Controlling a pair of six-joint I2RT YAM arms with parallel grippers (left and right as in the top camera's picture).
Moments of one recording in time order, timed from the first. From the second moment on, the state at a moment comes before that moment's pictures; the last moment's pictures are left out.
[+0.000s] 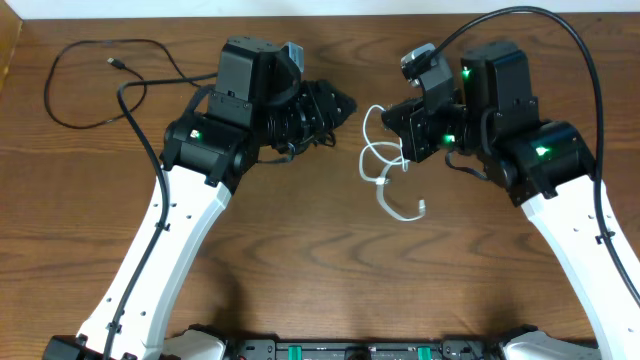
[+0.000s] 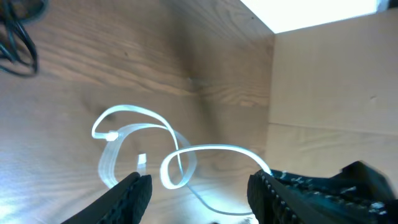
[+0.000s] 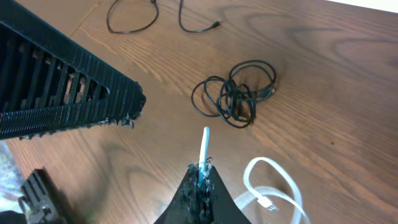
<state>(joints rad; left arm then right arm) -0.37 1.45 1.49 -0.76 0.53 -0.89 0.39 1.41 1.47 -0.78 -0.44 0.10</state>
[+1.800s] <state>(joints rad) -0.48 1.46 1.49 -0.73 0.34 0.12 0.36 1.41 1.47 -0.80 -0.70 0.33</state>
